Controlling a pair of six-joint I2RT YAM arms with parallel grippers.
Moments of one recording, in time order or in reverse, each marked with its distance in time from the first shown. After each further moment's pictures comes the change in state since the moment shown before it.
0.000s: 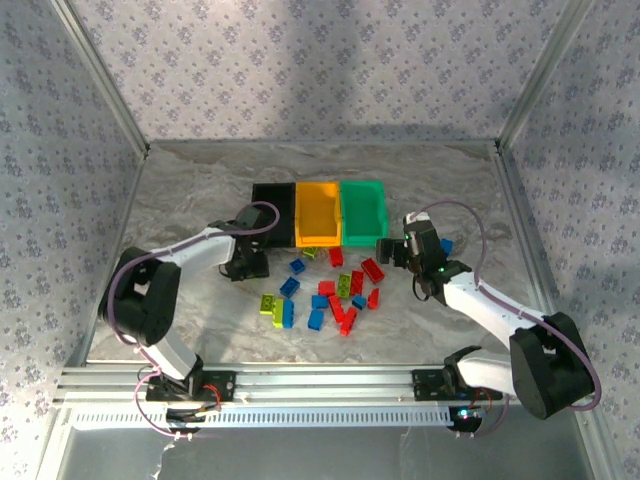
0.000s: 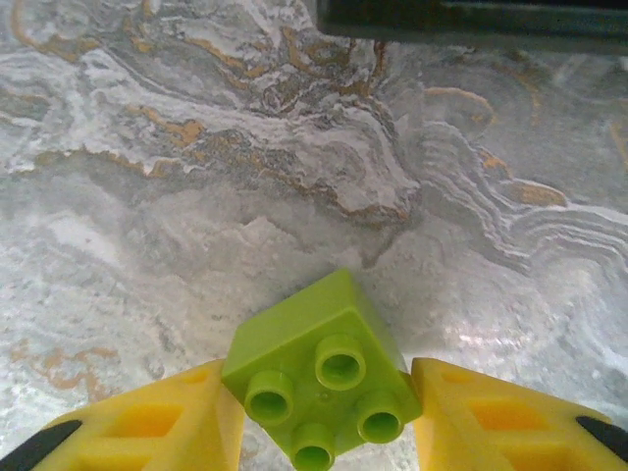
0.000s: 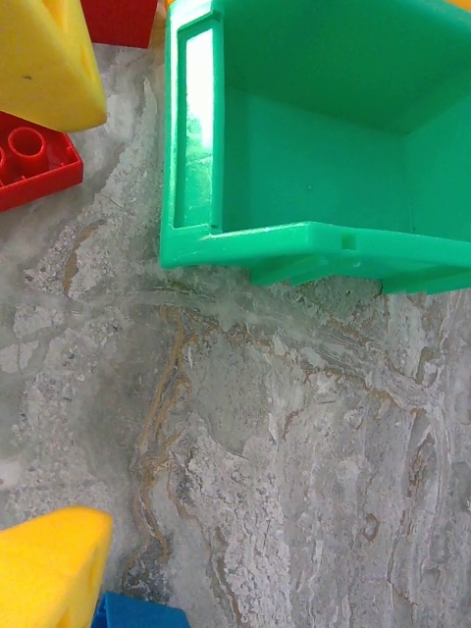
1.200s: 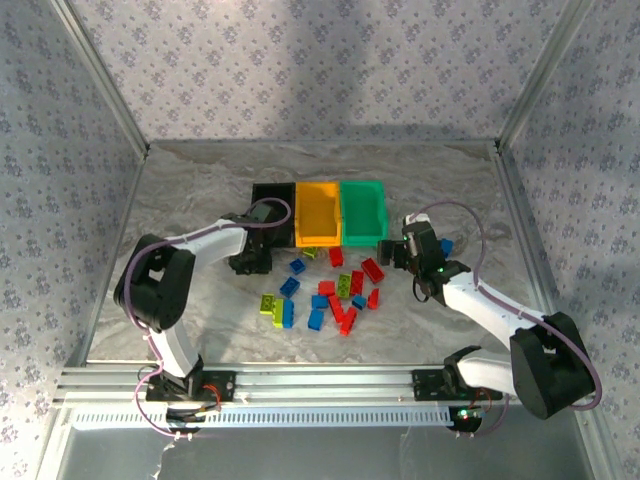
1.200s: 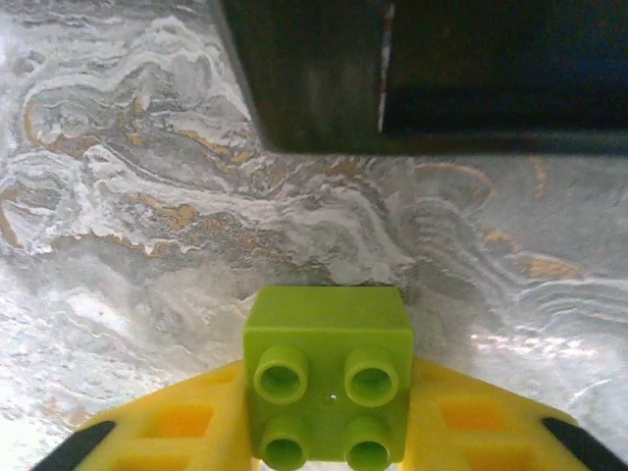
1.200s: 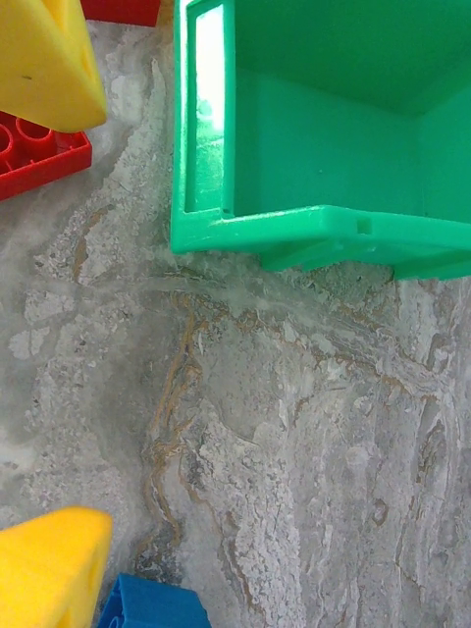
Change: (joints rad) left arm -0.029 0.132 0.114 -0.047 -0.095 0.041; right arm 0.011 0.000 0.002 -0.029 0.037 0.000
